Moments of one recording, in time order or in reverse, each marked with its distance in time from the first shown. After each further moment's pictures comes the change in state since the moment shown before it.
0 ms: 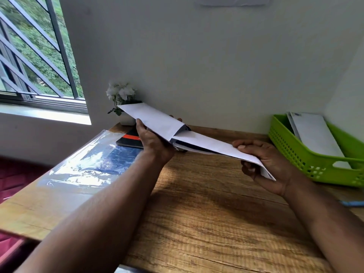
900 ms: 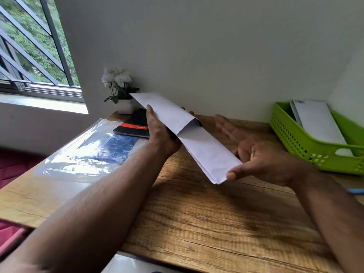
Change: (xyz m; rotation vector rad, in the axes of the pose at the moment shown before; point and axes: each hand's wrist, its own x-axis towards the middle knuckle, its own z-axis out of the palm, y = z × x) left_hand 0.000 -0.017 0.003 -0.010 -0.015 -0.204; right_hand -0.033 -0.014 0.018 -0.669 -0.500 -0.214
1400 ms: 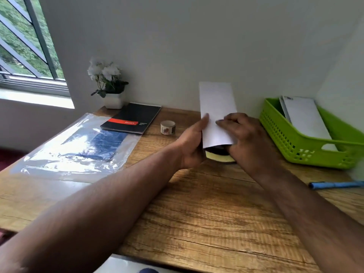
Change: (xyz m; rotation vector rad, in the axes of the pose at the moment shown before) left_hand -0.030 -0.062 0.029 0.493 -0.135 -0.372; right_hand 0.023 0.047 -0.002 -1.021 0.702 -0.190
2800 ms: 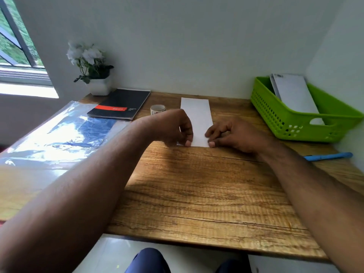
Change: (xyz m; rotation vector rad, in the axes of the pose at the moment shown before) left_hand -0.013 0.038 -0.029 1.596 -0.176 0.060; right_hand -0.004 0.033 0.009 0.620 -0.679 0.342
